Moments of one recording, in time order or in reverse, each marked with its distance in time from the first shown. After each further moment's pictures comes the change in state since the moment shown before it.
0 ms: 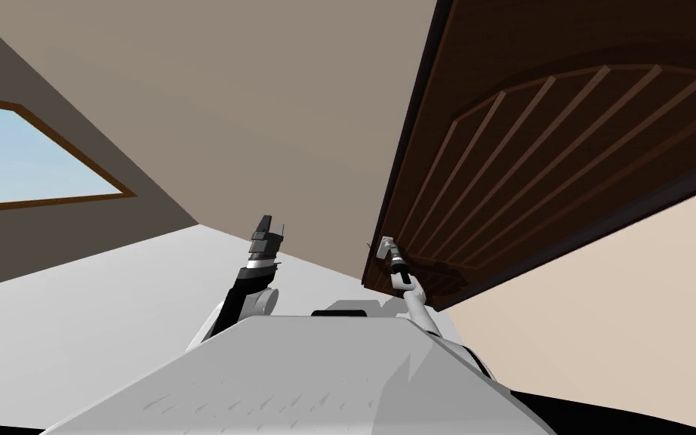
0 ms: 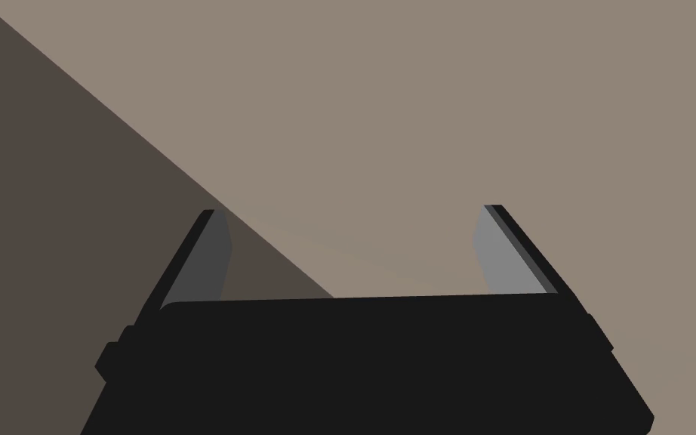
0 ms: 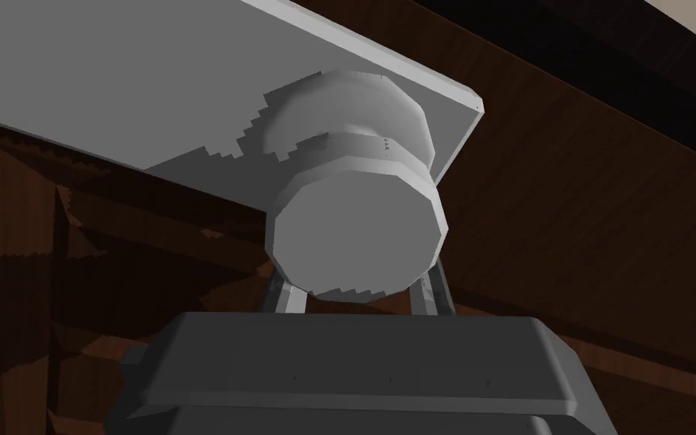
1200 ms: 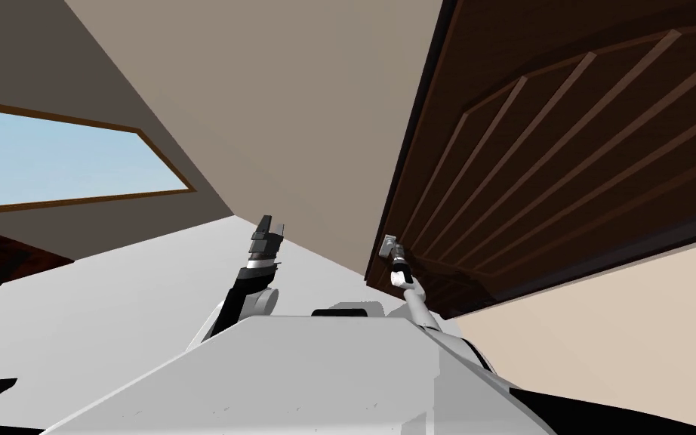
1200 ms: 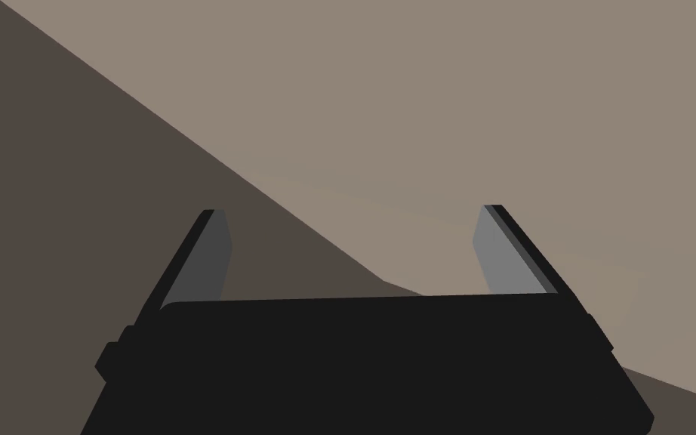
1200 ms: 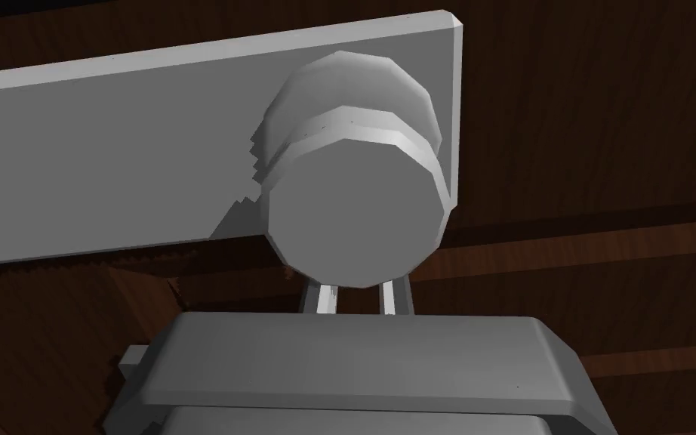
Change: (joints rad) arm -0.030 -0.036 0.039 0.072 -0.301 -0.008 -0.293
